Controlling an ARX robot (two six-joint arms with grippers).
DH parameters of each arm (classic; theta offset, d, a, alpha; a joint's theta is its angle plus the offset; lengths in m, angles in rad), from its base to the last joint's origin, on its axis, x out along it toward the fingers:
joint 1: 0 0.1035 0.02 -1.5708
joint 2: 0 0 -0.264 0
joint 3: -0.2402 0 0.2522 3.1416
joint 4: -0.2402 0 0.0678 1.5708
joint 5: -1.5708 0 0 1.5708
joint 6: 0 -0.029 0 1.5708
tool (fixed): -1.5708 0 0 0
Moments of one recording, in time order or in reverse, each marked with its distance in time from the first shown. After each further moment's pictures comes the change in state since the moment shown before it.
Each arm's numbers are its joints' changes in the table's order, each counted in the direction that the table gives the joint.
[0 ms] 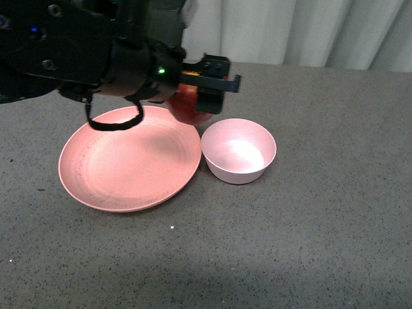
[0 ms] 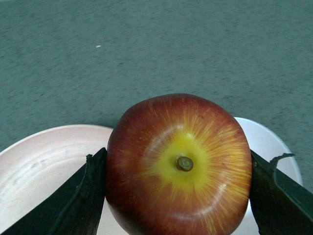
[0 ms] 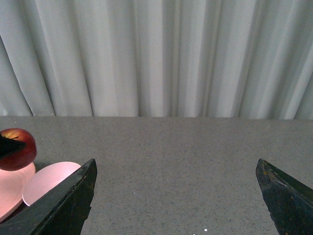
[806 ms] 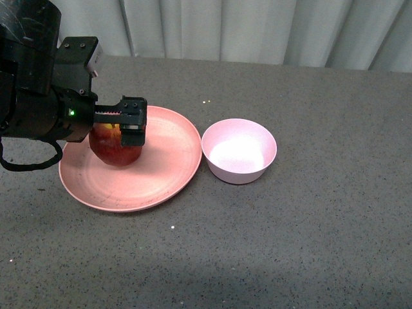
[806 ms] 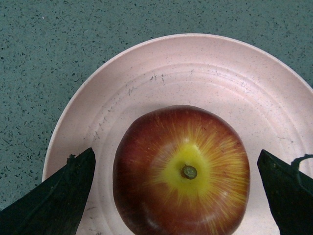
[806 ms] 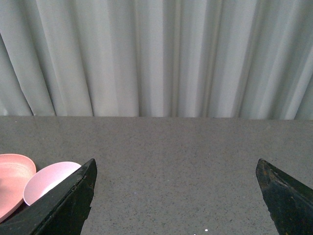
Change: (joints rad) left arm 0.233 0.045 0.142 0.020 0.012 0.003; right arm 0.000 0.000 0.000 0.000 0.000 0.000
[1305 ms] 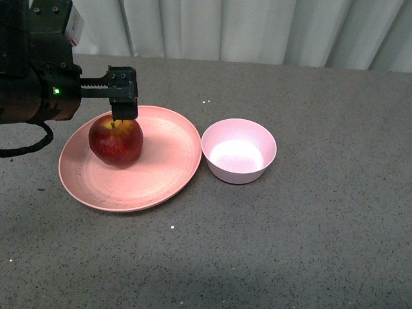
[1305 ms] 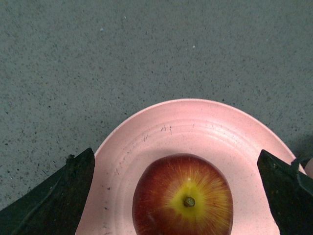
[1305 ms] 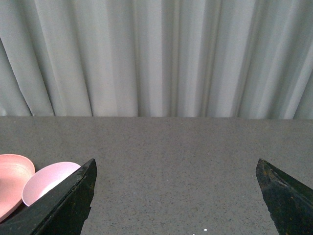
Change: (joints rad) left arm 0.002 -0.064 0.055 0.144 -0.066 0.032; right arm 0.000 0.000 0.000 0.000 0.000 0.000
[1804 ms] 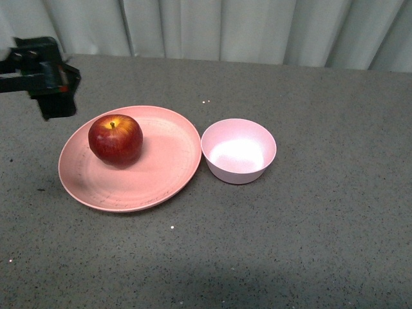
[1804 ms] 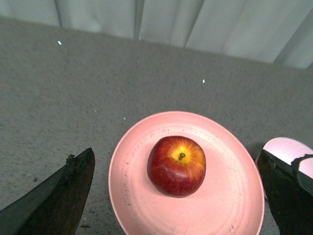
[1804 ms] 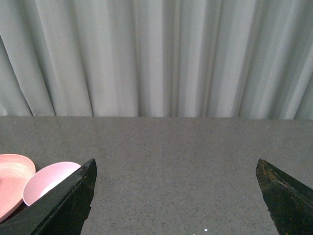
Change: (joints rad) left arm 0.042 -0.347 0.364 0.217 0.057 0.047; right arm 0.000 0.000 0.000 0.000 0.000 0.000
